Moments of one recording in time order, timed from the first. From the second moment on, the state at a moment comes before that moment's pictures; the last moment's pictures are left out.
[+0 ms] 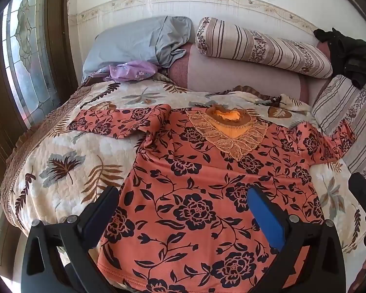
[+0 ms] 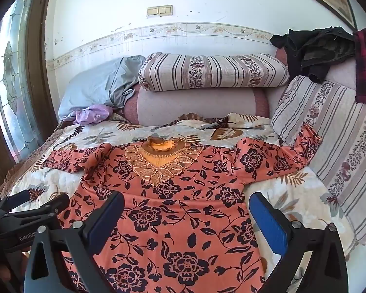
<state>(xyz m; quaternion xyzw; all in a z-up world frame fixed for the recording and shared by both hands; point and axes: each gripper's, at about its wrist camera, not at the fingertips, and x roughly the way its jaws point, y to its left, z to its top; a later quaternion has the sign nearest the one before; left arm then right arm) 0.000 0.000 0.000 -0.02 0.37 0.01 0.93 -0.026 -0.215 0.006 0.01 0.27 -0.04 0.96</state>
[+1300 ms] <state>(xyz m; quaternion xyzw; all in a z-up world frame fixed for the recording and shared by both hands) 0.015 -0.002 0.001 0.00 0.39 0.02 0.92 -0.006 -0.206 0.006 0.00 0.27 -0.02 0.96</state>
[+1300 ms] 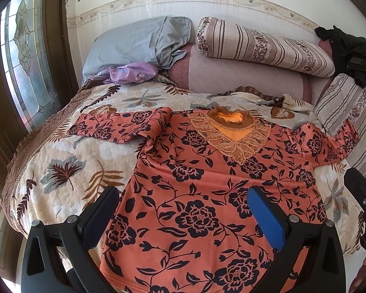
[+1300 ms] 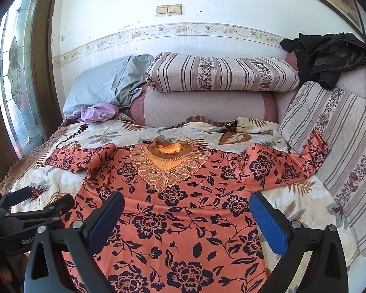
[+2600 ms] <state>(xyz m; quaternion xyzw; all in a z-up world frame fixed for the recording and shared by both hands) 0.107 0.009 -0.166 -0.01 0.43 0.04 0.90 0.223 -0.608 -0.057 0.04 0.36 -0.31 0.88</state>
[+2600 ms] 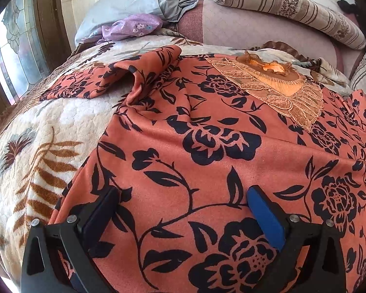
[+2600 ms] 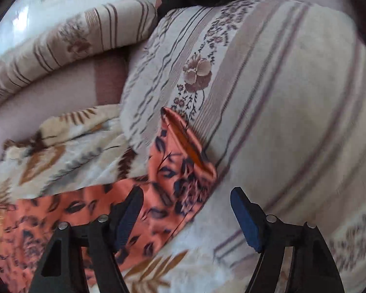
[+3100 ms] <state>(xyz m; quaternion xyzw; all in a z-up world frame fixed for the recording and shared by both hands) 0.107 0.016 -0.164 -0.01 0.41 0.04 0.91 0.260 -0.464 0.064 0.10 0.35 -0.06 0.93</state>
